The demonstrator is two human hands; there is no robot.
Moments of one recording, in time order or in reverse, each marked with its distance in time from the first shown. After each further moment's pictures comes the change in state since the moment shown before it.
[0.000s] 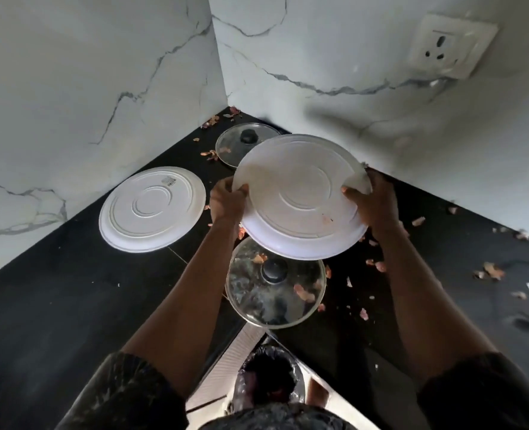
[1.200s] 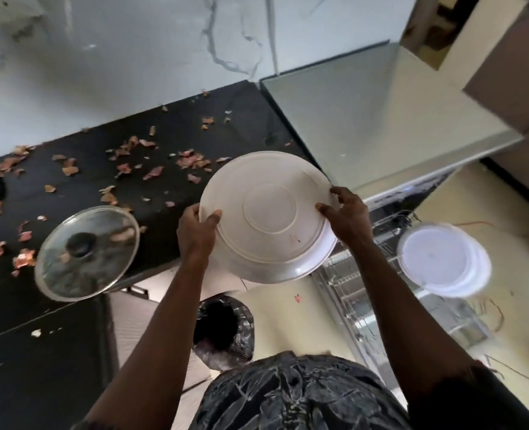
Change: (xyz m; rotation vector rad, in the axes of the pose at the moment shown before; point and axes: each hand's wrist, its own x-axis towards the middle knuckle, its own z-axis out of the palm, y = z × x) left_hand -0.337 -0.125 0.034 0.374 -0.926 0.388; right_hand -0.535 0.154 -0.159 -0.041 0.761 0.649
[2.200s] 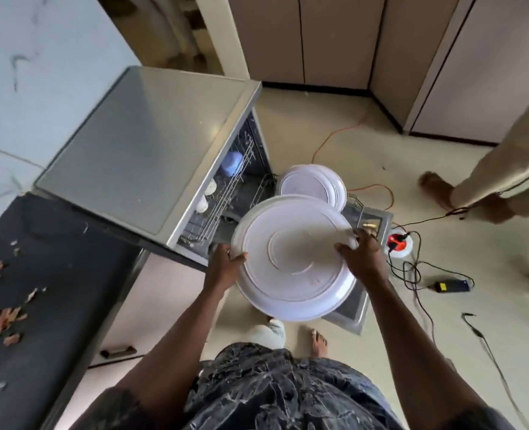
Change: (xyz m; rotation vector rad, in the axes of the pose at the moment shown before) left_hand -0.189 0.037 0.328 0.662 -0.798 0.399; right_hand -0.169 0.320 -0.204 0.224 0.460 0.696
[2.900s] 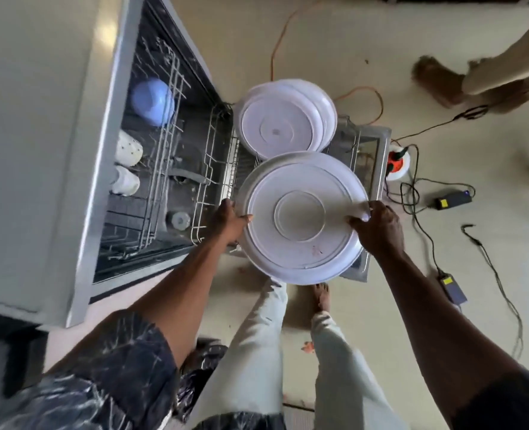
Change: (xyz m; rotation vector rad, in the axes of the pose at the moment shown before) left_hand 0.237 -0.019 0.146 0.340 -0.404 -0.006; right_hand 0.128 0.095 0.109 -0.184 0.054 0.343
